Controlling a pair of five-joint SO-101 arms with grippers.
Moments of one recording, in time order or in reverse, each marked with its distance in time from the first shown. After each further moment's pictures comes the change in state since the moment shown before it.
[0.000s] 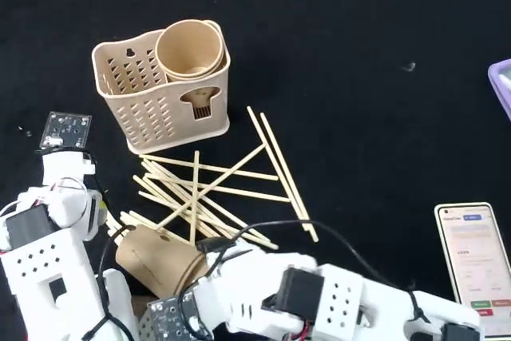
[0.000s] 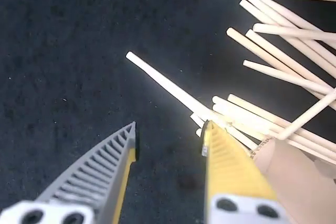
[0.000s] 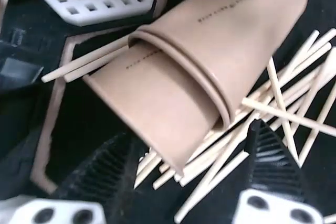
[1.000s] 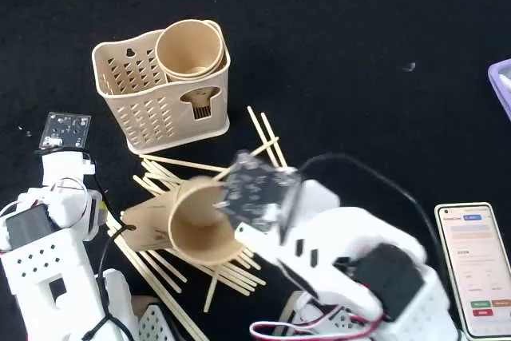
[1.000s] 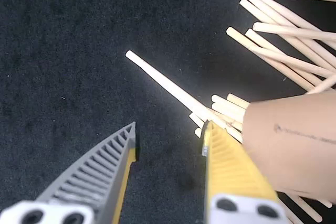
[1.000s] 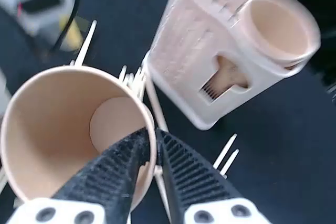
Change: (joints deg) left arm 0.0 0.0 0.0 0.2 0.6; right arm 30.3 -0.1 -36.7 8.2 -16.4
